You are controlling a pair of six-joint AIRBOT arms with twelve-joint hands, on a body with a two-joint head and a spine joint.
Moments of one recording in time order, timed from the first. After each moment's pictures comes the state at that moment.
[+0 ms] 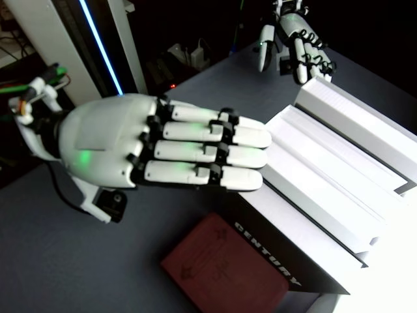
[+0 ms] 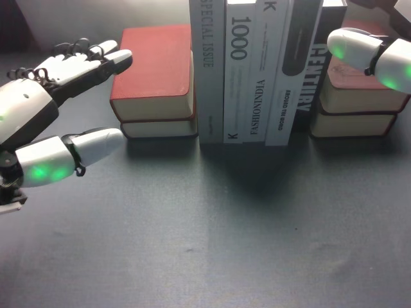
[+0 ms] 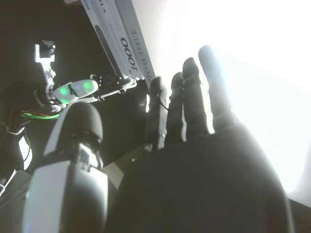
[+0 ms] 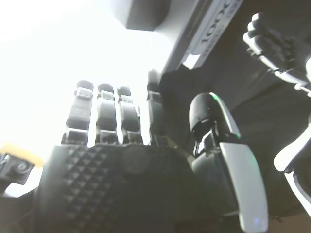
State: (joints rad) left arm 0.95 -0.98 1.20 -0.07 -1.29 0.42; right arm -0.56 -0.95 1.11 0.09 0.98 -0.92
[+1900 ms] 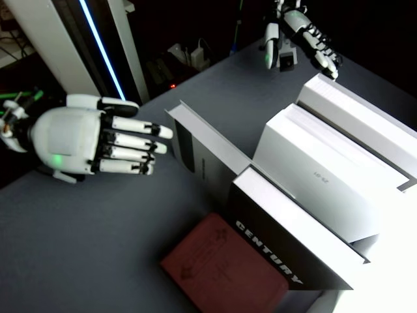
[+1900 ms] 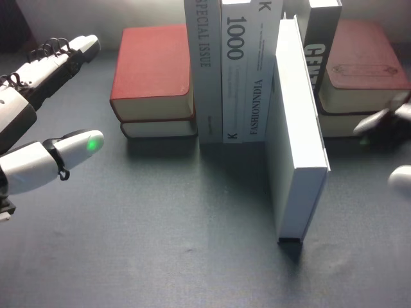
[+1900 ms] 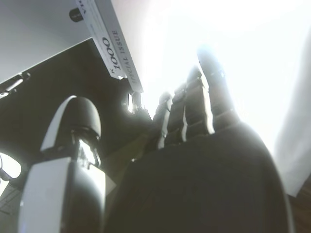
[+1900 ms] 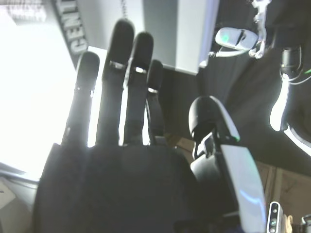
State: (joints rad) left arm 1.03 -0.96 1.16 -0.17 -1.38 0.43; right arm -1.13 -0.85 0.89 0.17 1.39 -0.68
